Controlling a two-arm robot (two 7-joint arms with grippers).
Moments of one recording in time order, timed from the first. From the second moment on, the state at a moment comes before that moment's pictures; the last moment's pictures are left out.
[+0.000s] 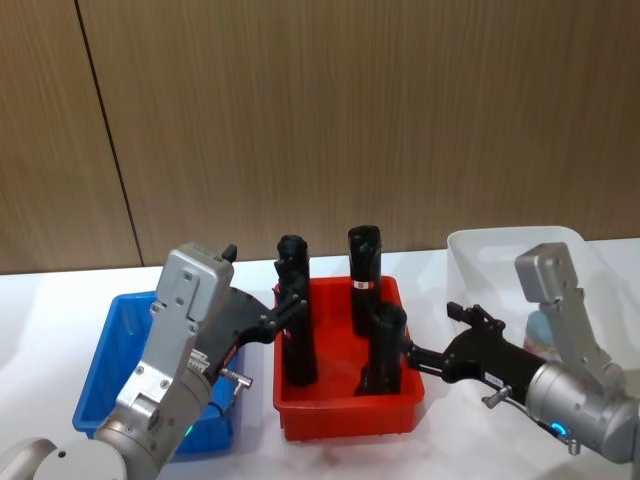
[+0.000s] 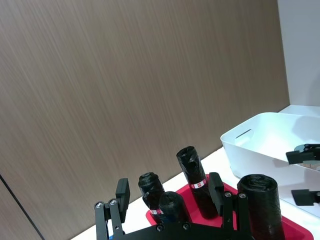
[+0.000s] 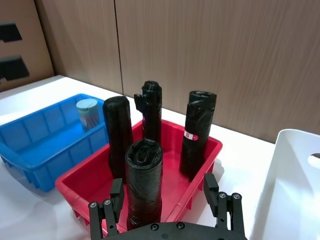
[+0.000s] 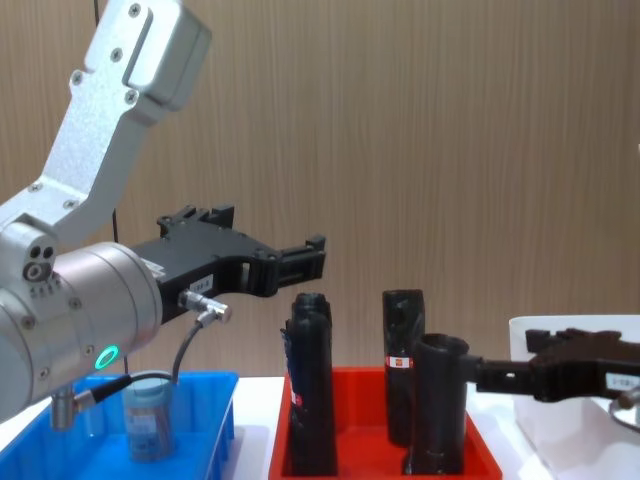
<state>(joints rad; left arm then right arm) -0.24 0.38 0.45 -1.63 -0.20 0.01 -0.01 0.22 0.29 -0.25 -1.45 0.22 0.18 0.43</state>
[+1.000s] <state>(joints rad) -0.24 0.38 0.45 -1.63 -0.20 0.01 -0.01 0.36 0.21 -0.30 -1.24 0.19 0.19 0.50</state>
